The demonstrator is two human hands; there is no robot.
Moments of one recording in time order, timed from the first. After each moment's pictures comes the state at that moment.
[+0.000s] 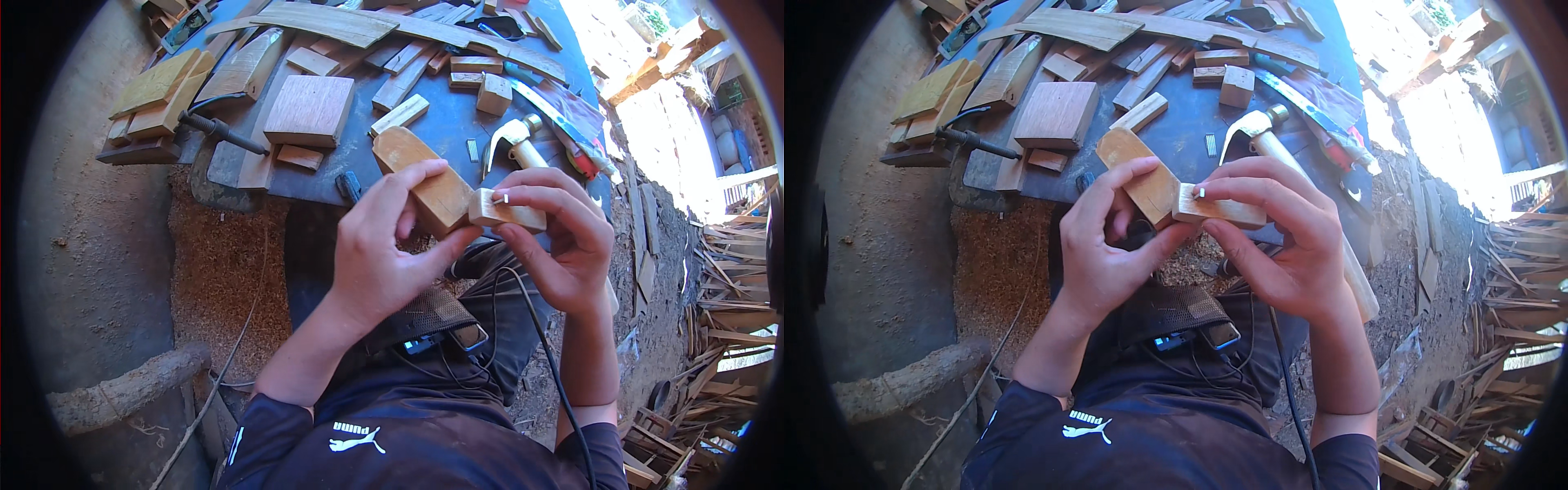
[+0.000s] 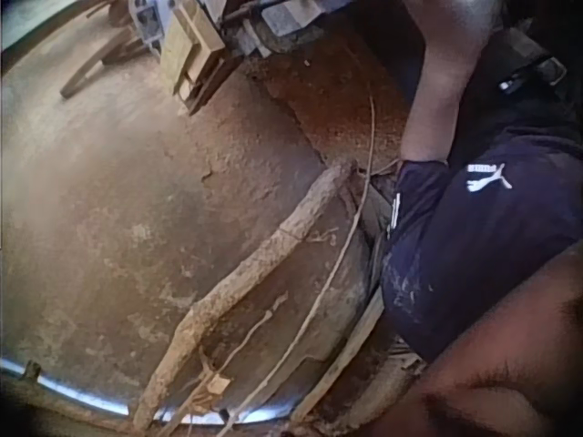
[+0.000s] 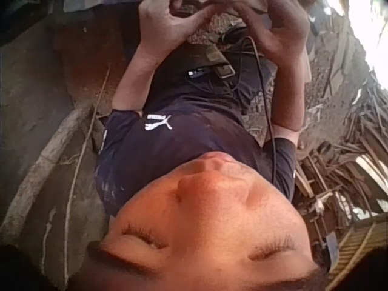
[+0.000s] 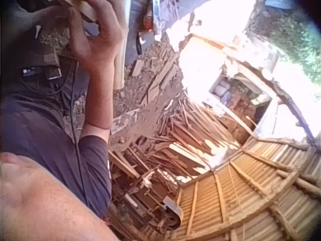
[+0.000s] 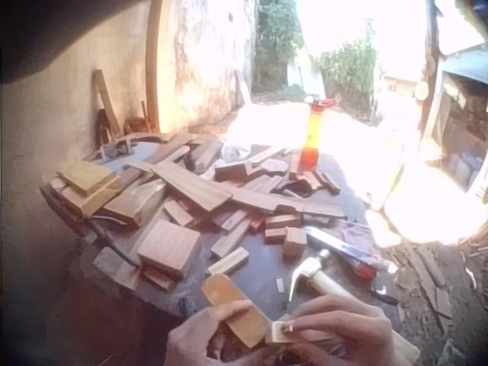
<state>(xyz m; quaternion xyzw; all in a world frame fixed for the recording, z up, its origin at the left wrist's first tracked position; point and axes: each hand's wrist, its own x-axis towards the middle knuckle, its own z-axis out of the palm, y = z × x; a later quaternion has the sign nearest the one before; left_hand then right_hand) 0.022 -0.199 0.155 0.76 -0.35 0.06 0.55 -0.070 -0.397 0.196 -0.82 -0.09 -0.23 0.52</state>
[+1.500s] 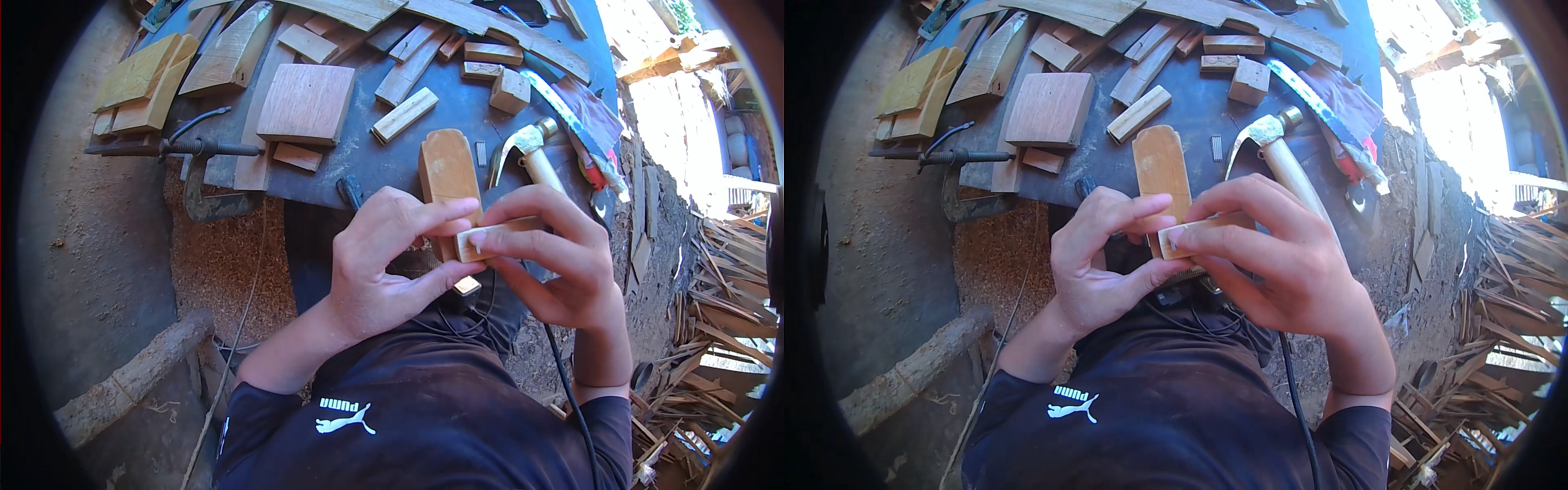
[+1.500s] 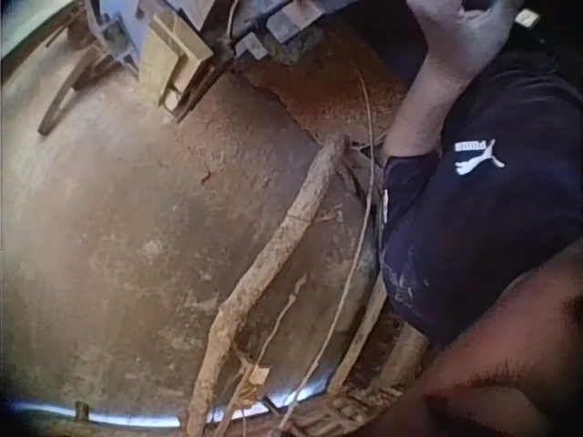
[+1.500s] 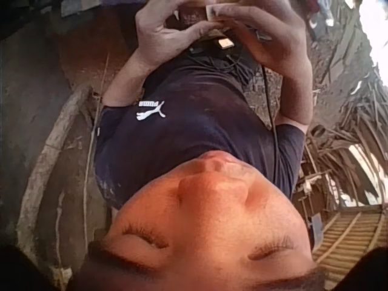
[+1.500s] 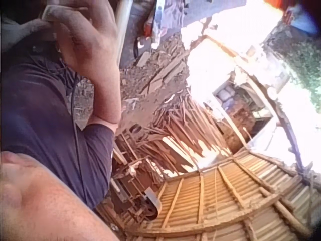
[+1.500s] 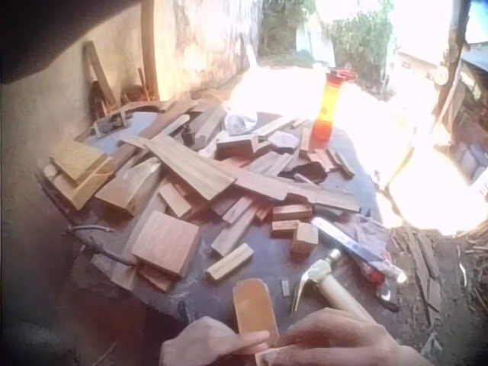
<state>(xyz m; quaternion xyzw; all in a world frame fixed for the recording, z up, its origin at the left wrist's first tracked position) 0.039 -0.193 0.177 0.69 -0.39 -0.04 0.61 -0.045 -0.405 0.240 -0.90 -0.15 -0.09 0.41</state>
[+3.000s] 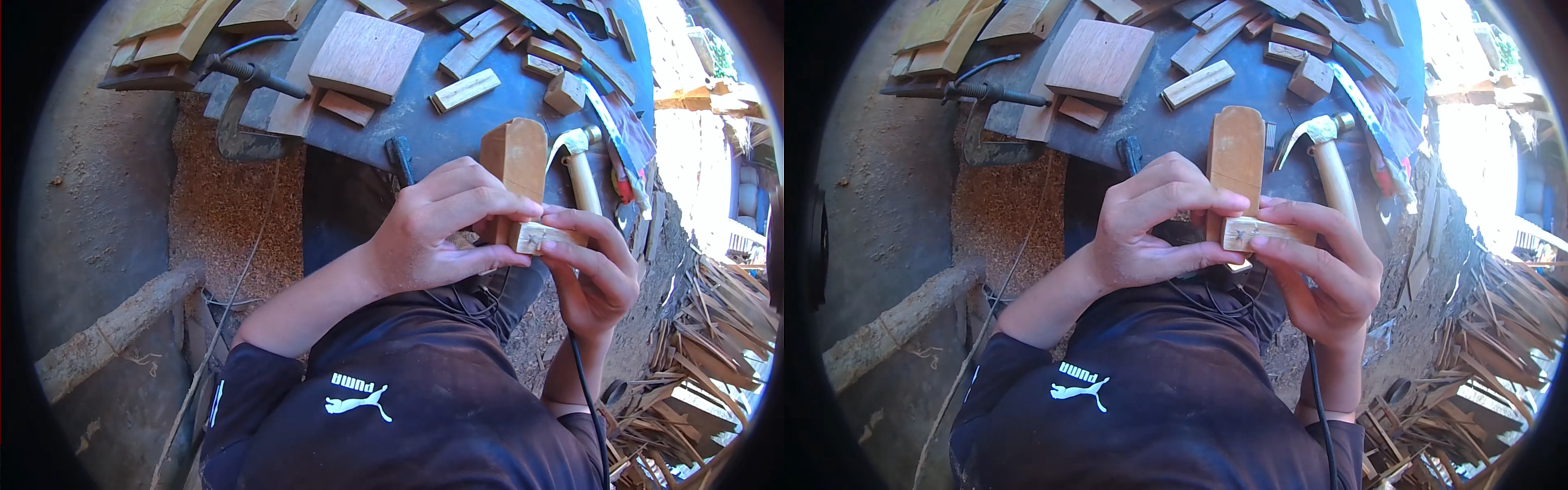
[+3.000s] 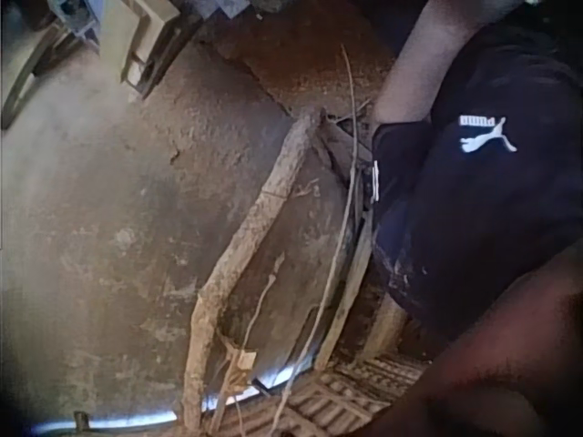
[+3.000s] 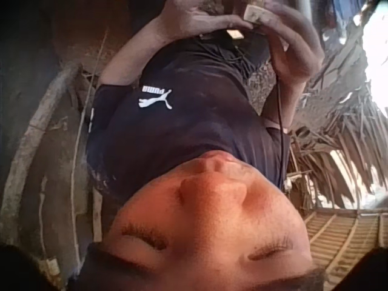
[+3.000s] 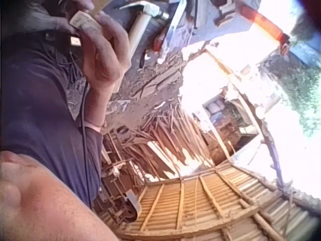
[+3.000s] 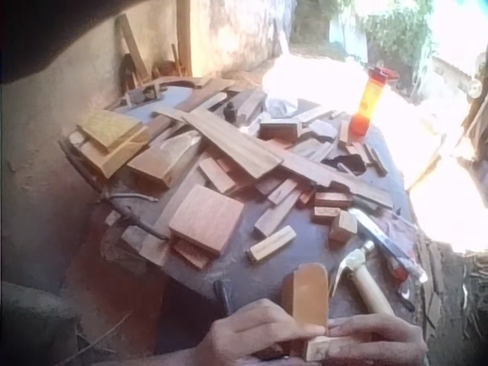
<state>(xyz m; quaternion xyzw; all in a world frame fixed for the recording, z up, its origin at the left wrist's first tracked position) 0.047 -0.197 0.160 0.61 -0.44 -0.01 0.66 -0.068 -0.390 0.223 -0.88 -0.07 -0.17 0.43</state>
